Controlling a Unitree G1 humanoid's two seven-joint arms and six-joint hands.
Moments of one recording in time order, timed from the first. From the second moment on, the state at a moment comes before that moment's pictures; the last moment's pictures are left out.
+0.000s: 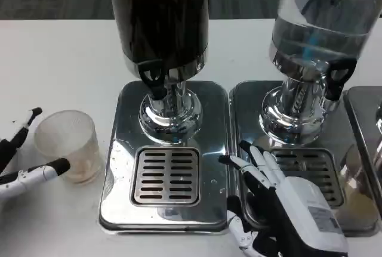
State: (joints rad) left arm -0.30 0.78 -0.14 1.17 0.43 -0.86 0.13; right arm 0.47 -0.21 0.35 -0.34 -0.82 -0.12 -0.14
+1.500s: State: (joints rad) left arm -0.40 0.72 -0.22 1.23 0.44 -0.86 0.12; right arm 0.49 -0.21 0.36 -0.34 -0.80 -0.12 -0.15
